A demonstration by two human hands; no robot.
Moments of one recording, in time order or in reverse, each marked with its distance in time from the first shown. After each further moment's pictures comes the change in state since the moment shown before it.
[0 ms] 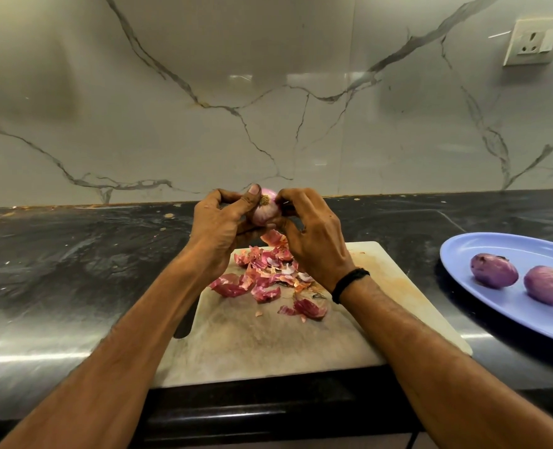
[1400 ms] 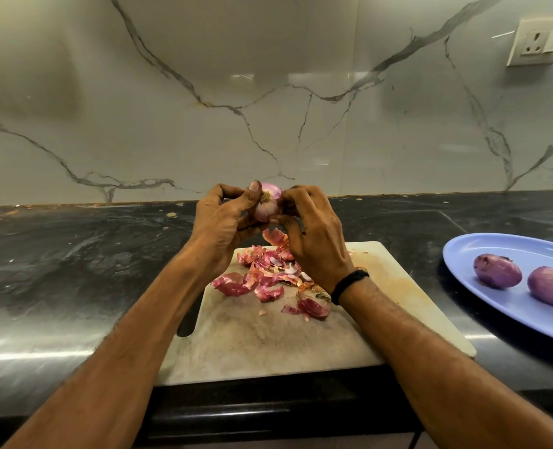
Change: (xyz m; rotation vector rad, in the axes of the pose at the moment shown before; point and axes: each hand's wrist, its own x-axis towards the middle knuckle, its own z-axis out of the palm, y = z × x) left_hand 0.001 0.003 -0.001 -0.009 -0.006 0.022; right_hand -0.001 -0.006 0.004 -0.019 0.028 0.036
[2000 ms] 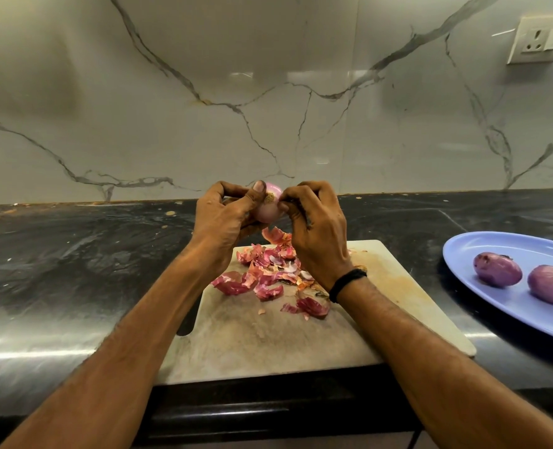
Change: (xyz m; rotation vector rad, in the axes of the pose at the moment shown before) left_hand -0.003 0.000 0.003 0.074 0.000 0.065; right_hand 0.002 0.004 0.003 -0.091 0.164 0.034
